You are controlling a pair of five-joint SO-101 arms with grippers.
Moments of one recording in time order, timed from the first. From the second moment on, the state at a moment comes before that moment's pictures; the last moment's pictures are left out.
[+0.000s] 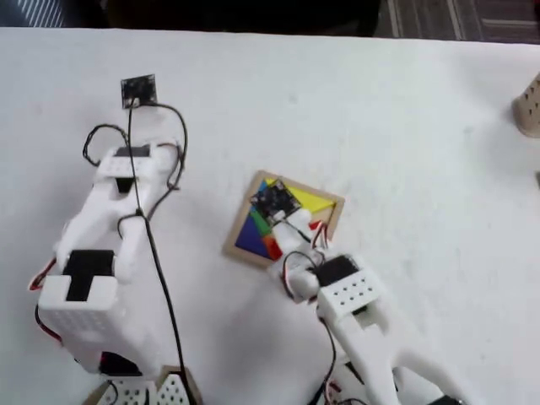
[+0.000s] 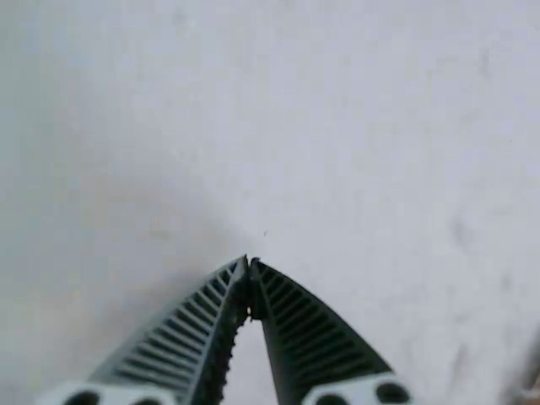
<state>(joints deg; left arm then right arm) -6.0 15.3 20.5 34.2 13.1 -29.4 -34.9 67.0 42.3 13.1</state>
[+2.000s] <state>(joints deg) -6.0 15.3 20.5 34.2 13.1 -13.8 -16.7 53.0 42.4 12.8</state>
